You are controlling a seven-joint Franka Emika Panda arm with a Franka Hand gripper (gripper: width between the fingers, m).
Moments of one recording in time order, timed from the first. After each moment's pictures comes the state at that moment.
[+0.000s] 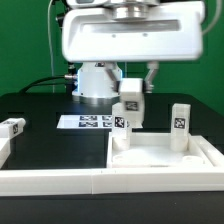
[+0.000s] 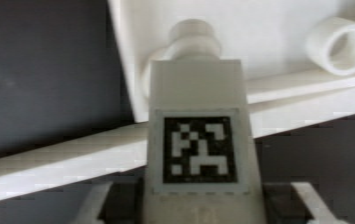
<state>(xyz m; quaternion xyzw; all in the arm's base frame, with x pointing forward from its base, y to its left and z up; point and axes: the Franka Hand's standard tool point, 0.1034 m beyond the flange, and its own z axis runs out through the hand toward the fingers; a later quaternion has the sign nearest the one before) 0.612 0.011 0.136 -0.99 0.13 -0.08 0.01</state>
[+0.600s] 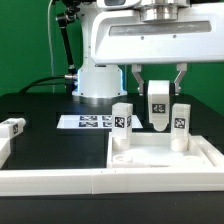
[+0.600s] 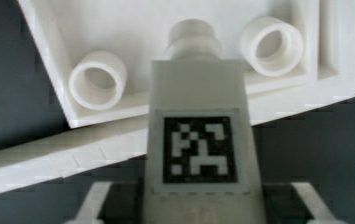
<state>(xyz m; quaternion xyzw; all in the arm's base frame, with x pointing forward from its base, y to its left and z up) 0.624 0.049 0.134 -0.99 0.13 -0.10 0.02</state>
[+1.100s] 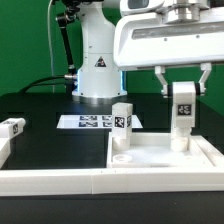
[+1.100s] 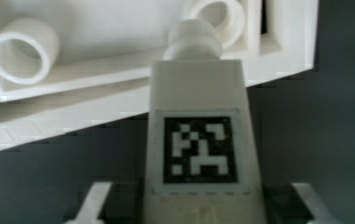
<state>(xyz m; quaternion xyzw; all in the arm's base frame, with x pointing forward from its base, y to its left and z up) 0.633 0.088 0.132 -0.98 0.11 -0.17 0.03</state>
